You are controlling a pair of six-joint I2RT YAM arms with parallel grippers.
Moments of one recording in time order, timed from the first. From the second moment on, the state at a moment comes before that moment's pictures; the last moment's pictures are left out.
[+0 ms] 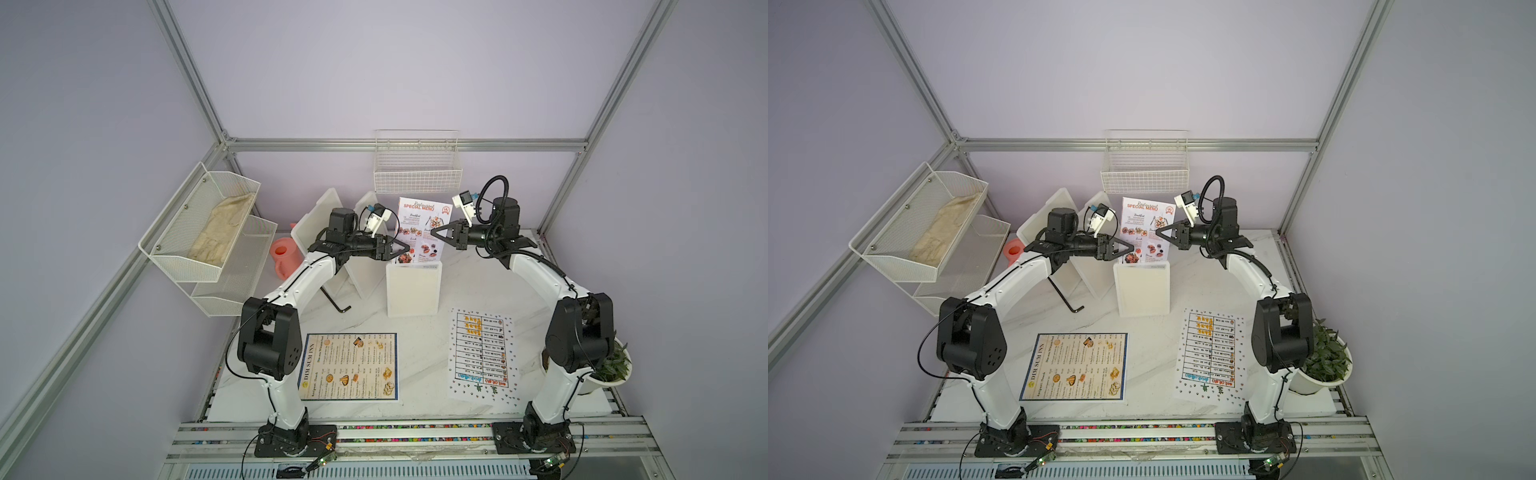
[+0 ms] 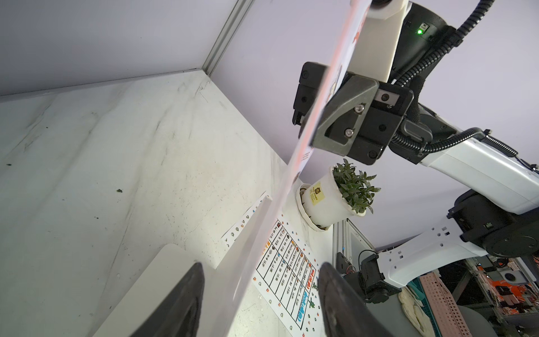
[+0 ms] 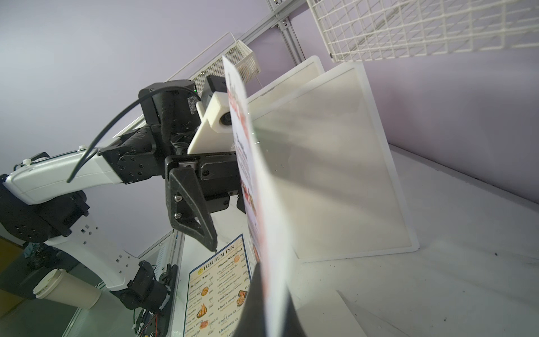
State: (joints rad) left arm -0.28 1.84 1.57 -0.20 1.00 -0.30; right arm 0.16 1.85 1.58 0.00 -1.14 0.24
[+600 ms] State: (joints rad) left arm -0.28 1.85 1.61 -0.20 0.97 -0.30; right arm 0.19 1.89 1.69 -0.22 -1.12 0.10
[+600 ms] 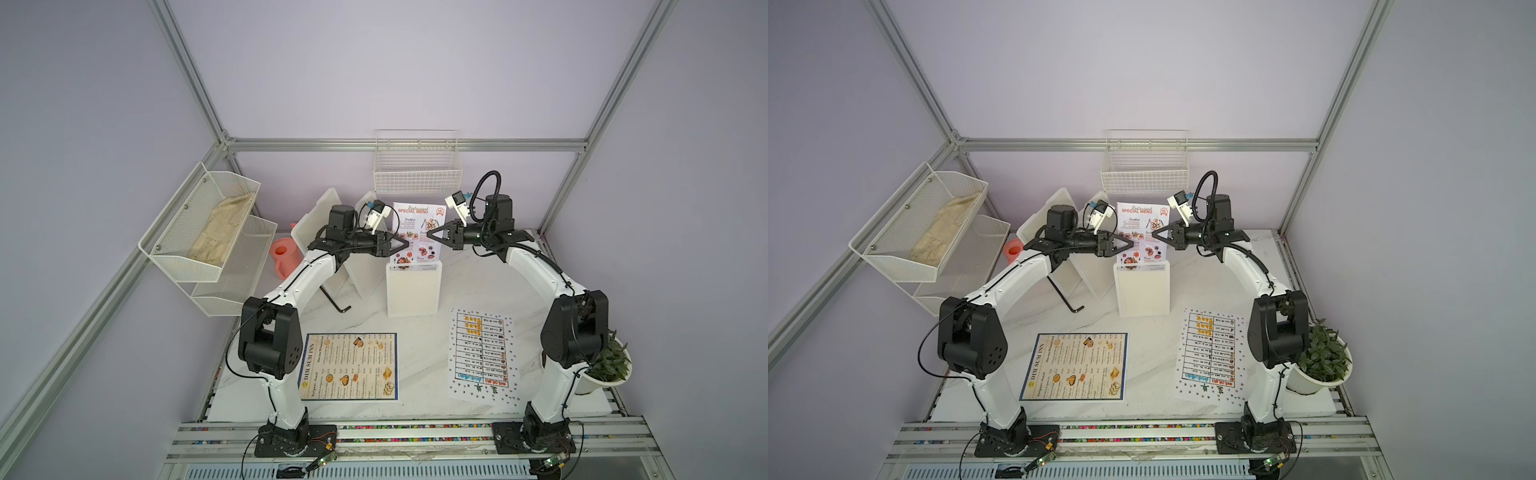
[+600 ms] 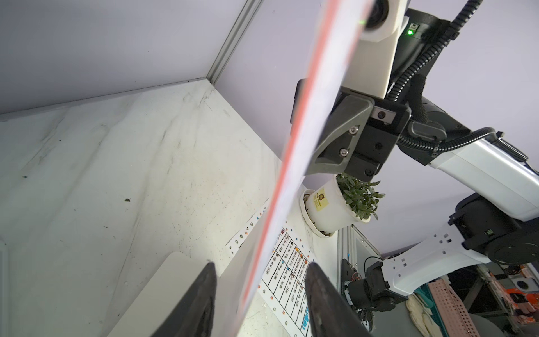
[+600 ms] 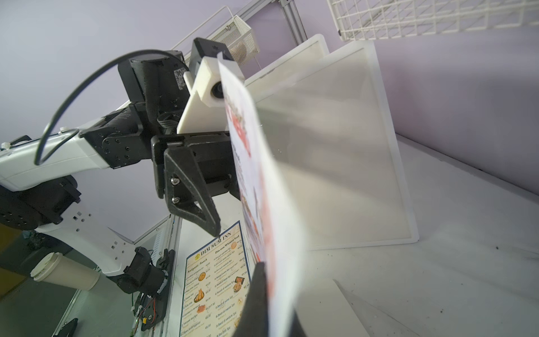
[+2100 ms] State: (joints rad) left arm -0.25 1.85 1.61 -0.06 0.96 -0.39; right arm 0.19 1.90 1.74 -0.14 -1.11 0.20
